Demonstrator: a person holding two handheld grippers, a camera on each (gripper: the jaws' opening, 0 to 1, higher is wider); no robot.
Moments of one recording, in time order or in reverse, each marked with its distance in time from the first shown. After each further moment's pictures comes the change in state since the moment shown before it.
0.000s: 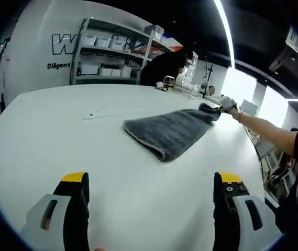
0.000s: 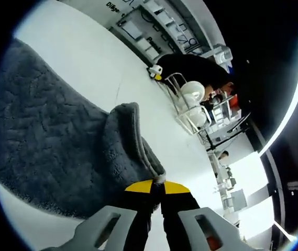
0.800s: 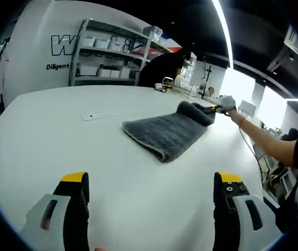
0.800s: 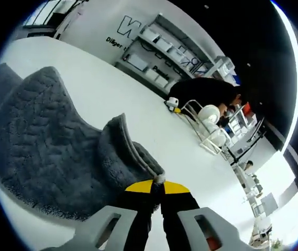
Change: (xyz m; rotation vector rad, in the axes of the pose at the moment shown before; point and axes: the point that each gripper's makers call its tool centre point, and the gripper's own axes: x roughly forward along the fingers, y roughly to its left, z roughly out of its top) left arm -0.004 0.001 0.001 0.005 -0.009 -0.012; right arm -0.055 0.066 0.057 0.135 -0.194 0.149
